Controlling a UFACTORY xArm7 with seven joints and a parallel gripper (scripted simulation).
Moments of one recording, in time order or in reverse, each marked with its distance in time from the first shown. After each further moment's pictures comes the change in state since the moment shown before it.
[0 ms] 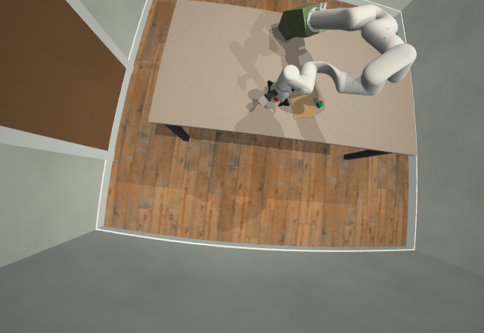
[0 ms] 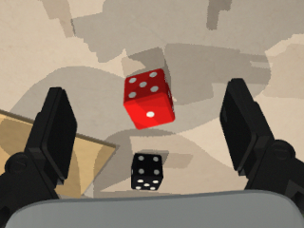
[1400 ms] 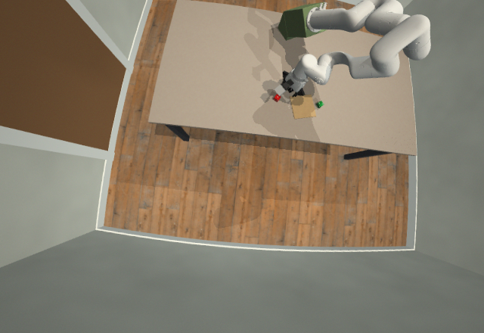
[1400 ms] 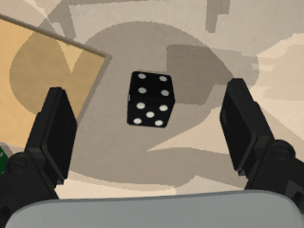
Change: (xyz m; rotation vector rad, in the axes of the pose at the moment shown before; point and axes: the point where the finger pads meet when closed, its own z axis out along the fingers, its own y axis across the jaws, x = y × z) arm -0.105 -0.007 0.000 0.000 0.001 0.000
